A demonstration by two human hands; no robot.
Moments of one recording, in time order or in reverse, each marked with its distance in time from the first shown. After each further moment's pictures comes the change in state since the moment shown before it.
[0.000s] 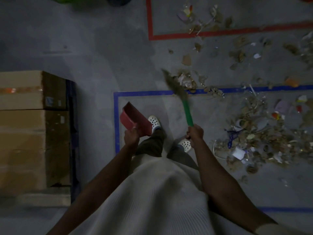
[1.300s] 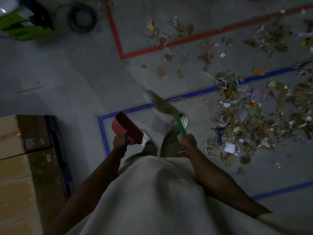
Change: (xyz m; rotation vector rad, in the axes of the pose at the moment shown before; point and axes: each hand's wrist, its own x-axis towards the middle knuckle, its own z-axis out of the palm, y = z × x) left_hand 0.030 0.092 0.032 0.172 -0.140 0.031; right_hand -0.006 -0.047 -0.036 -0.494 0.141 0.053
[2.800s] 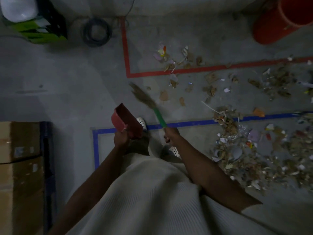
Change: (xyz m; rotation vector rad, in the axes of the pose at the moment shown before) left_hand 0.061 0.188 0.057 0.087 0.091 0.049; right_hand 0.057 -0.252 -0.033 0.151 -0.293 -0.096
